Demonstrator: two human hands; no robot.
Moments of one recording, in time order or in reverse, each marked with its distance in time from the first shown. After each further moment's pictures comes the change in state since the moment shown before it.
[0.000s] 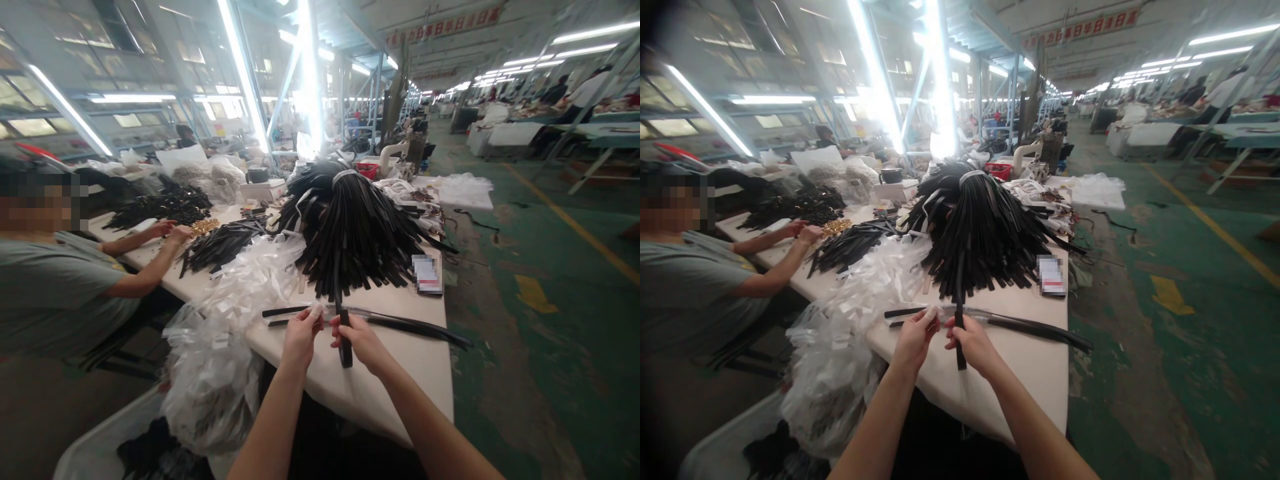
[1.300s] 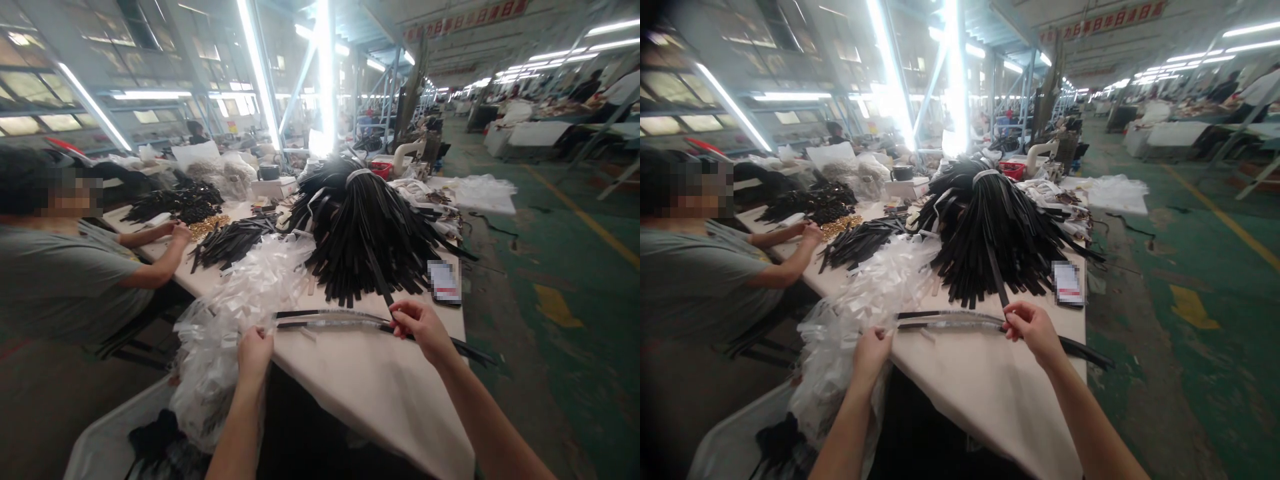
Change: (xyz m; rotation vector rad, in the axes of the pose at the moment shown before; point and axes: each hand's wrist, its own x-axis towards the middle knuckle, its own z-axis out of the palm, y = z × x) left_hand 0.038 0.032 -0.175 1.168 0.534 0.218; right_hand -0.003 -0.039 -0.088 -0.124 0.224 -0.090
